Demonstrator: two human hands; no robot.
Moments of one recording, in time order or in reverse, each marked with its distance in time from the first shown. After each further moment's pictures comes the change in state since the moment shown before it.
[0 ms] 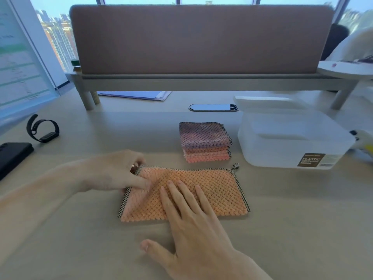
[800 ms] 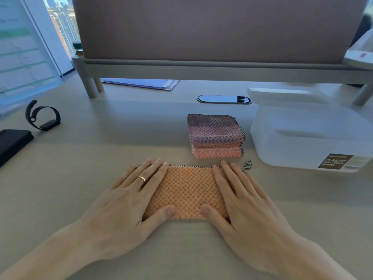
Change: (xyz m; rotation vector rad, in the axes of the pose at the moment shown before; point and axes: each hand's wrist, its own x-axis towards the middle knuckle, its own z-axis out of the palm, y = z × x) left_hand -0.039 -0.011 0.085 0.462 0.263 0.177; right_hand -0.006 0.070 -0.035 -0.185 -0.066 0.183
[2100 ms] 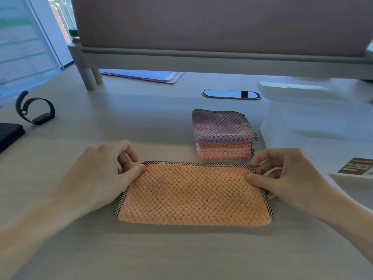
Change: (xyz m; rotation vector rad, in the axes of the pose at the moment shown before) left_hand 0.038 -0.044 -0.028 -0.283 0.284 -0.336; right_hand 0.048 0.070 -0.034 0.691 0.108 0.270
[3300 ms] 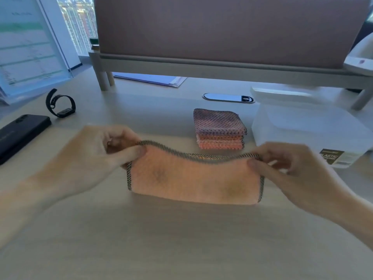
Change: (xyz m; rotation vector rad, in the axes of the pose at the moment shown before) left_hand -0.049 0.023 -0.059 -0.619 -0.120 0.093; right_hand -0.070 -0.035 -0.027 -0.051 0.027 -0.332
